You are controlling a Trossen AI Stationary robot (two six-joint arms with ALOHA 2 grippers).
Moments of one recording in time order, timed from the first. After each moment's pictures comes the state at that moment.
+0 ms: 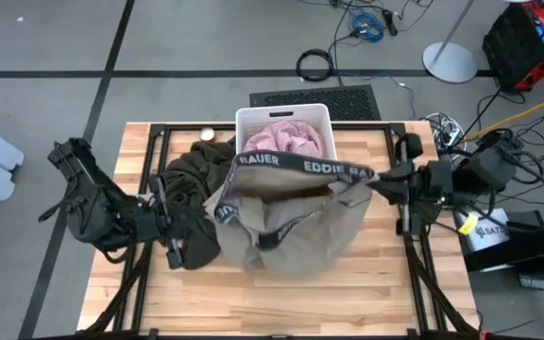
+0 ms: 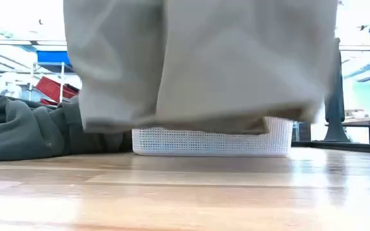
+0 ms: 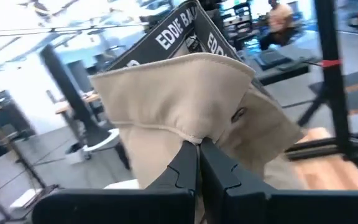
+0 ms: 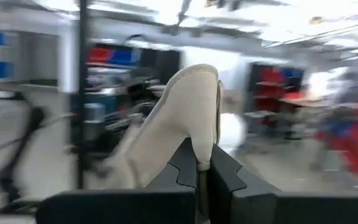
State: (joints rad) left arm -0.83 1.13 1.28 -0.03 -1.07 0.46; right arm 0.66 1.01 1.36 -0.13 0.71 -0.22
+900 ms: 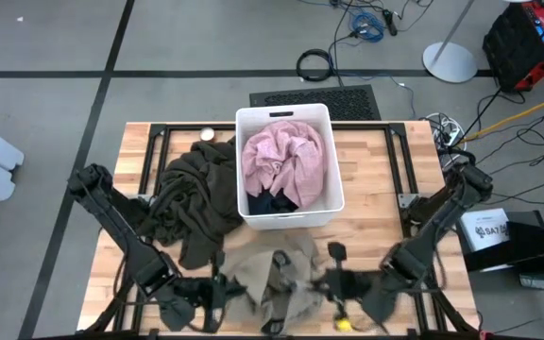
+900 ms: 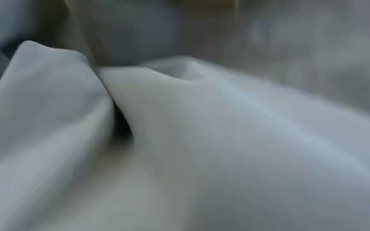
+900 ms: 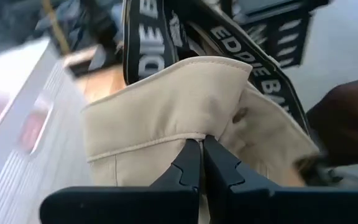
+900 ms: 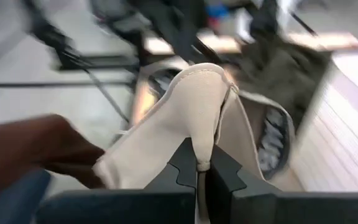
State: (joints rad) left arm -0.84 1.56 1.23 -0.29 -0.75 -0.21; right arm 0.78 1.58 1.36 -0.36 0.68 0.47
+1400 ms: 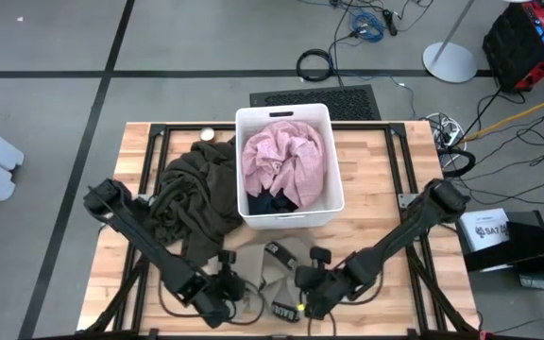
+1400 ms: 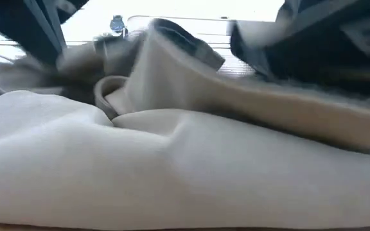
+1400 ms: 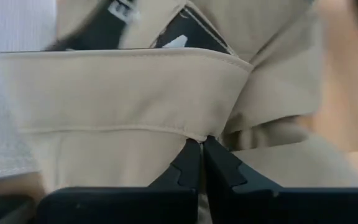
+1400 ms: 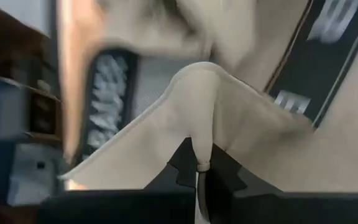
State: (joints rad) left arm -0.74 1.77 1.23 -0.58 -0.50 -0.44; right arm 0.64 1.86 1.36 -0.57 0.32 0.78
